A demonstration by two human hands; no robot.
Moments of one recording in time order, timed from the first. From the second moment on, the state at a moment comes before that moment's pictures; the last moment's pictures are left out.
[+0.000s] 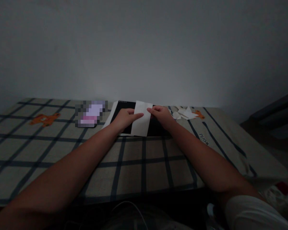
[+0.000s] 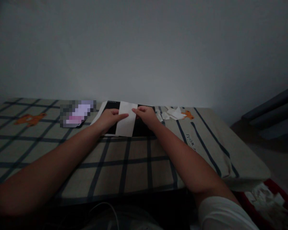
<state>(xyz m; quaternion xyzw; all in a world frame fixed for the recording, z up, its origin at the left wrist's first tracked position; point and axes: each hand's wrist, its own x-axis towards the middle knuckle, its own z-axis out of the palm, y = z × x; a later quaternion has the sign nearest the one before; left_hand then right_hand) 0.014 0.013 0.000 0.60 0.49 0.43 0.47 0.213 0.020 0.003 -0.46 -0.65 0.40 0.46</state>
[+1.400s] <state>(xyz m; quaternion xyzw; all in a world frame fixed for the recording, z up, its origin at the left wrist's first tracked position) 0.009 0.015 0.003 0.66 0.50 0.38 0.41 0.213 0.022 0.003 -0.45 -0.63 0.41 0.48</state>
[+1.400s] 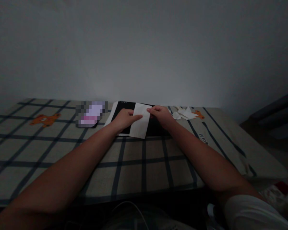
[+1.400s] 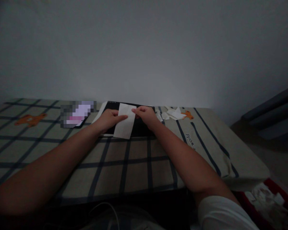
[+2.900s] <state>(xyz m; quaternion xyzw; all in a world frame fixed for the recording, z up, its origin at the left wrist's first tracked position) 0.007 0.018 0.002 0.64 0.50 0.42 0.41 0.213 0.025 0.001 -0.42 -0.64 0.48 0.42</state>
